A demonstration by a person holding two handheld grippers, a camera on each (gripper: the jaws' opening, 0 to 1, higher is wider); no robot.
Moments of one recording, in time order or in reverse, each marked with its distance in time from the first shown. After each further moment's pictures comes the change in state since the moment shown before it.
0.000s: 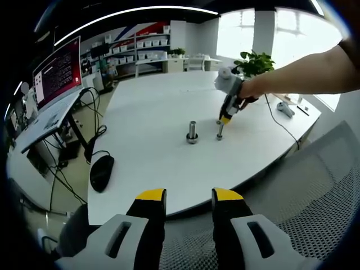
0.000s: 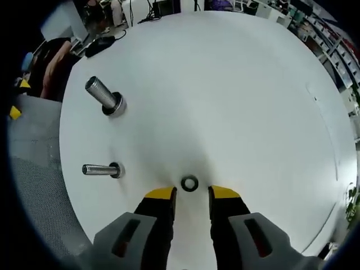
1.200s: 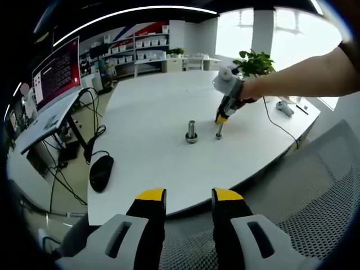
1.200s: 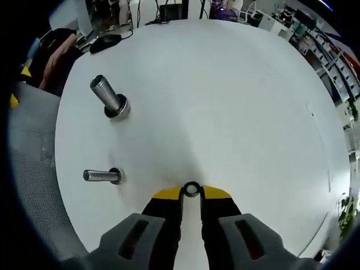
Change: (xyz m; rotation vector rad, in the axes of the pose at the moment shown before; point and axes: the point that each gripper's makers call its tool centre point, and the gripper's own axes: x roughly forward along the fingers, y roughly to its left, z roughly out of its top) left arm 0.000 0.000 -0.001 0.006 0.004 -0.004; right arm -0.002 0.008 0.010 -0.063 -0.066 -0.065
